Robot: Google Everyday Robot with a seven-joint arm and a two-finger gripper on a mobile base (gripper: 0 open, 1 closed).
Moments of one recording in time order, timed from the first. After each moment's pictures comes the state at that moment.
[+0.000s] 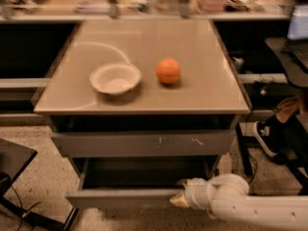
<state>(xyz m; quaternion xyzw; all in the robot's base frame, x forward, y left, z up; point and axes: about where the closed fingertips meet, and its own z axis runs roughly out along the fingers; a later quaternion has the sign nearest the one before) 0.464 -0.105 0.412 -0.48 0.81 0.11 0.31</state>
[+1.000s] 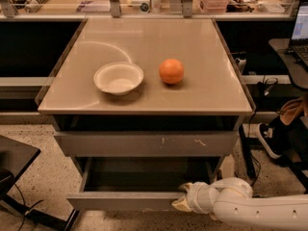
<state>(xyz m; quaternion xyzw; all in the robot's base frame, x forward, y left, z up) 0.453 -0.103 0.418 -0.47 0.82 0.12 0.30</state>
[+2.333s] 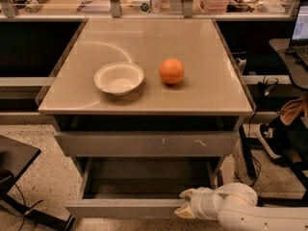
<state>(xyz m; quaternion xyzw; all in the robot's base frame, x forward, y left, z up) 0.433 -0.119 0.416 -0.49 0.82 0.10 0.29</state>
